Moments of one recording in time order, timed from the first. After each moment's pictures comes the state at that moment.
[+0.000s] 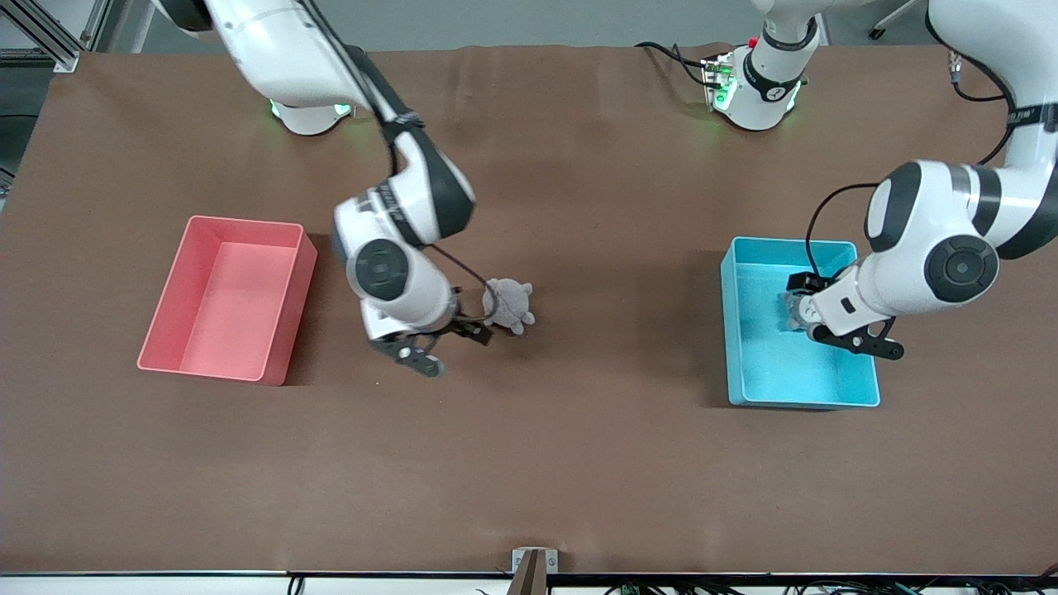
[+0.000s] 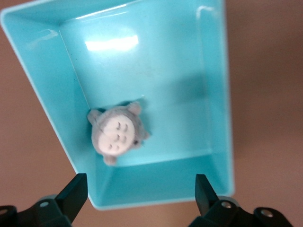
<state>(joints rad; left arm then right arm) 0.14 0.28 -0.35 -1.74 0.17 1.74 -0.01 0.56 0.60 -0.12 -1.40 0.23 1.90 0.78</state>
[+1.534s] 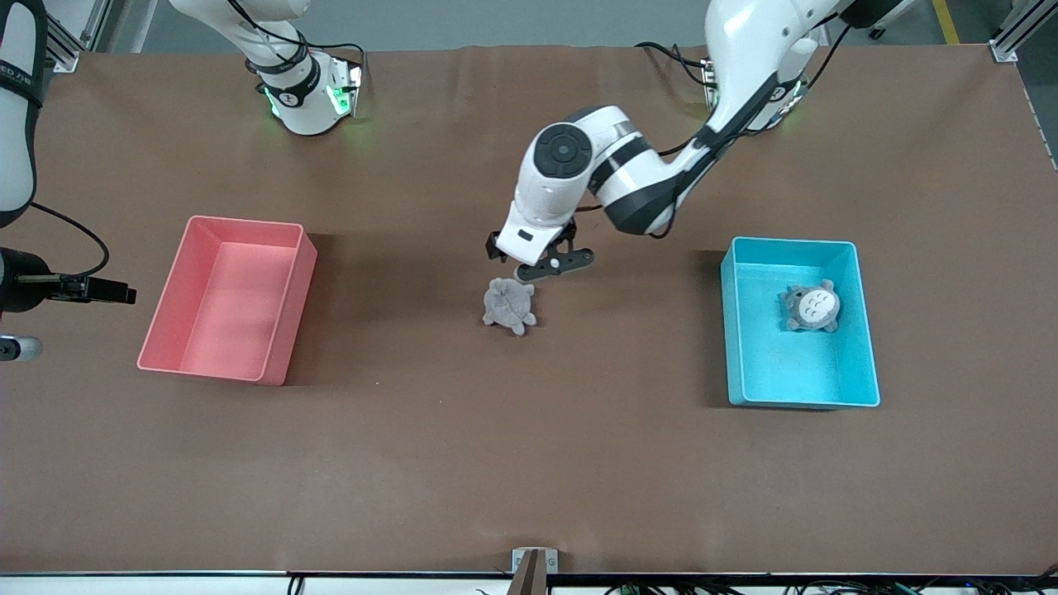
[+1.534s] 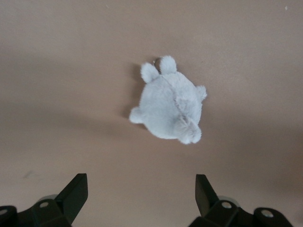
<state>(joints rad) -0.36 0.64 -0.61 -1.61 0.26 2.22 -1.31 -0.05 0.34 -0.11 -1.37 0.02 1.50 -0.08</state>
